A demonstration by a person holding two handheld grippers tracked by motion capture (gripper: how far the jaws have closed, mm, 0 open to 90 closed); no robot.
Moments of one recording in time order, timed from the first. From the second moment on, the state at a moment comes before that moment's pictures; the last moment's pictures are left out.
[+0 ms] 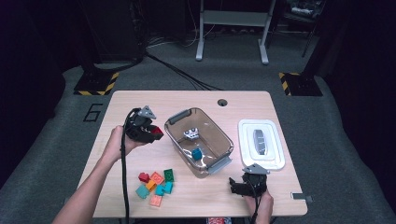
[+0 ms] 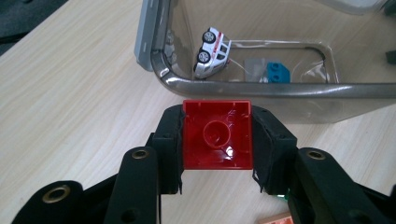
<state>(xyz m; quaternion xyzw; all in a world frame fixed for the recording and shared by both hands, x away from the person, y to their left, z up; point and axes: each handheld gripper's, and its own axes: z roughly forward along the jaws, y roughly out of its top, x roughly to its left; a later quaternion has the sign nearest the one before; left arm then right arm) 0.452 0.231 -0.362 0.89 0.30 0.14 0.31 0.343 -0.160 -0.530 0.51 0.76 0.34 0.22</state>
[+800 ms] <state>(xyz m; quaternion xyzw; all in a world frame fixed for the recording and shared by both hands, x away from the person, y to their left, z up) 0.472 0.204 -0.334 0.90 0.28 0.15 0.32 0.343 -0.160 -0.530 0.51 0.76 0.33 0.22</state>
